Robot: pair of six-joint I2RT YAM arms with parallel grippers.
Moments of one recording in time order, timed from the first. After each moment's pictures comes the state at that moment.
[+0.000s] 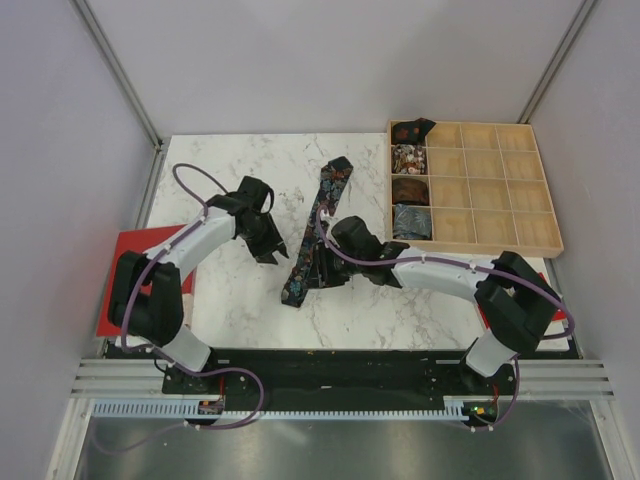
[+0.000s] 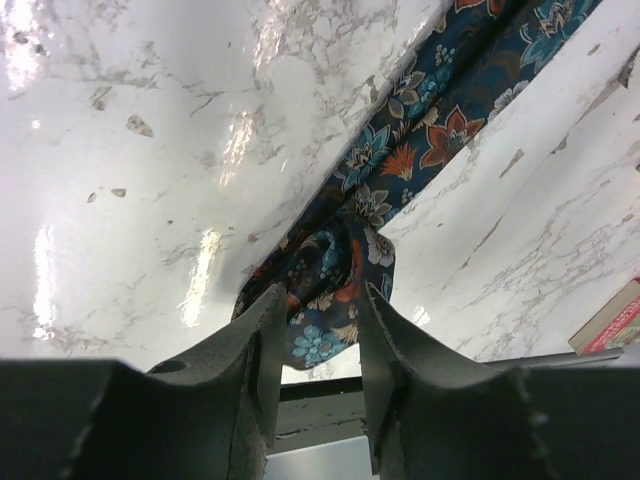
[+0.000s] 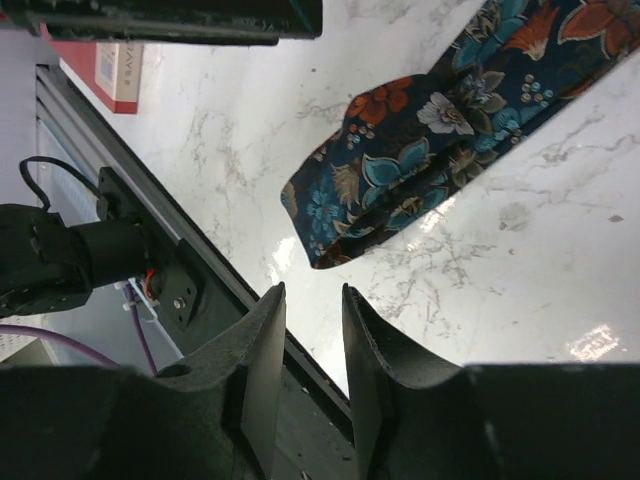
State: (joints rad) left arm -0.37 1.61 1.14 -0.78 0.16 -0.82; right arm 0.87 1.62 0.96 -0.06 -0.30 0.70
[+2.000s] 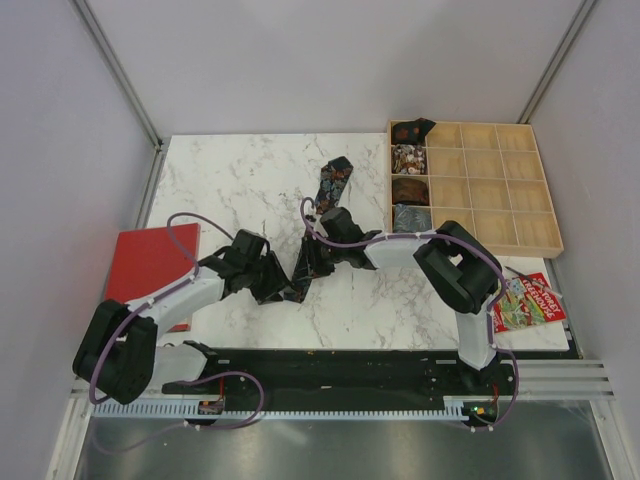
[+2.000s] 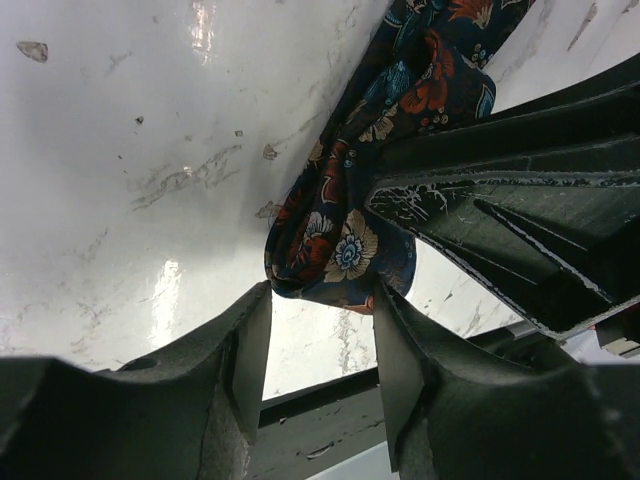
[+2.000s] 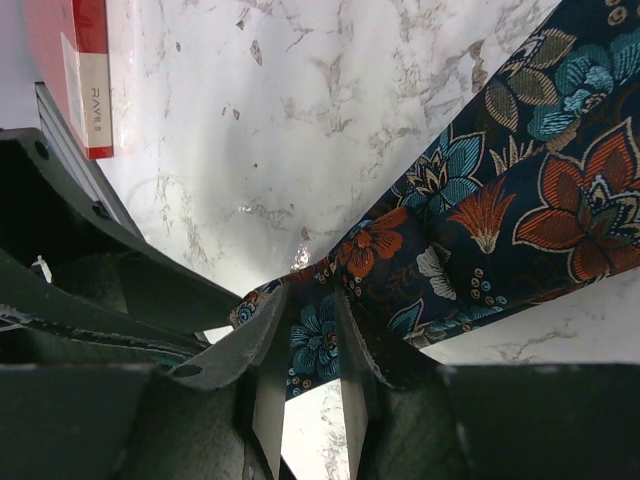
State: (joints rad) left arm -0.48 1.25 0.60 -0.39 0.21 -0.93; right arm 0.78 1.99 1.13 0.10 -0.49 0.69
